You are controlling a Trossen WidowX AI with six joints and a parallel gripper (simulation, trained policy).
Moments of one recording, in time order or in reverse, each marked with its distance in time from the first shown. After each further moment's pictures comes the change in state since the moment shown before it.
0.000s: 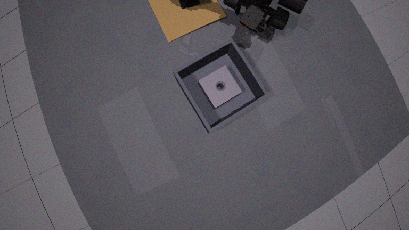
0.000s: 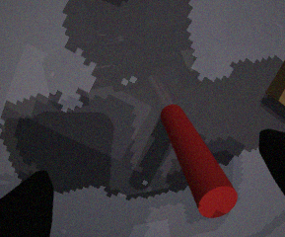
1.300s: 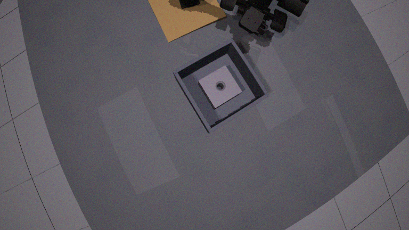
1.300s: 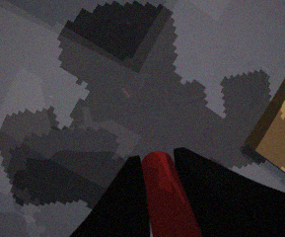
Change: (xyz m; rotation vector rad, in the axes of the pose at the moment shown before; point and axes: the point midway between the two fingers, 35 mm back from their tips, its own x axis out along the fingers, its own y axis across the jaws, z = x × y) arm -0.009 -0.005 0.024 -0.065 -0.099 -0.040
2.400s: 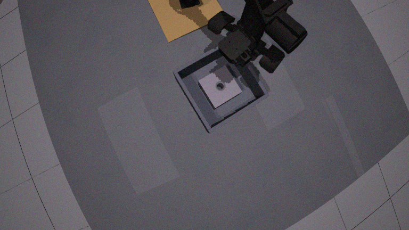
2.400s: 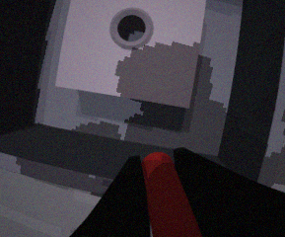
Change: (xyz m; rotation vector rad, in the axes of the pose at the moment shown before) arm -0.049 0.003 0.144 0.339 -0.200 0.094
